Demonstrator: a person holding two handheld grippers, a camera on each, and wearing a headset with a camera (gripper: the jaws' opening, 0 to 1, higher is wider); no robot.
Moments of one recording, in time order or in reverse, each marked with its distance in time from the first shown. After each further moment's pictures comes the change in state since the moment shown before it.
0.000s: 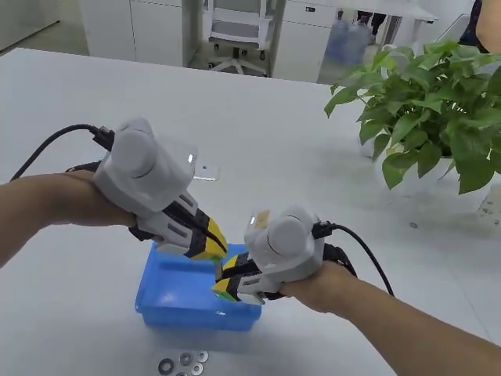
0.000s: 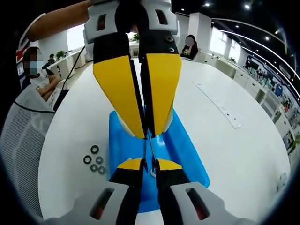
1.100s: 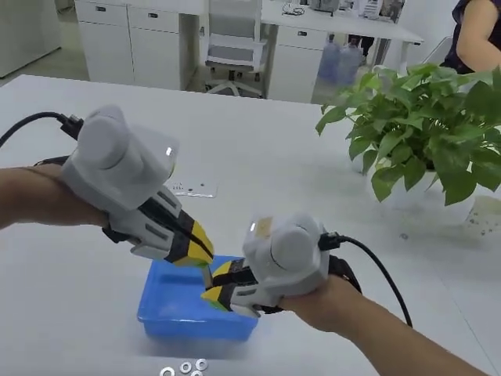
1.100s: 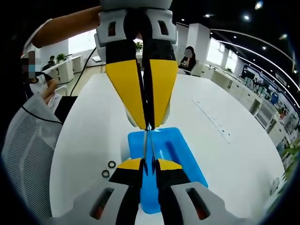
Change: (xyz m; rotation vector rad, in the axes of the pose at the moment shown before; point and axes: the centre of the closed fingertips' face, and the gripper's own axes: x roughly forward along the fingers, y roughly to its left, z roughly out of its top) left arm -0.041 -0.032 0.025 0.032 0.021 -0.002; right arm -0.032 0.032 0.042 -0.033 -0.086 -0.045
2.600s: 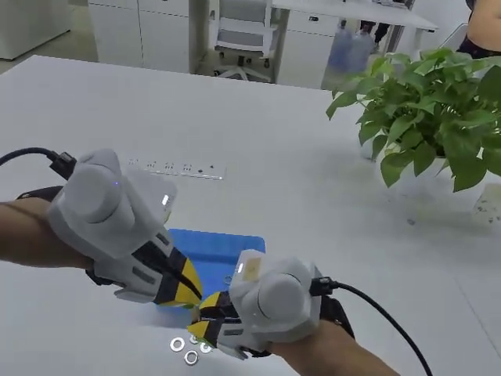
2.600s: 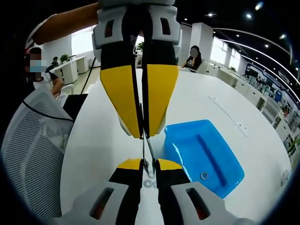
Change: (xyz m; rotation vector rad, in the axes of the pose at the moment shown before) left arm 0.016 -0.070 -0.033 0.012 0.074 -0.056; right arm 0.024 0.071 -0.020 0.016 -0.004 0.043
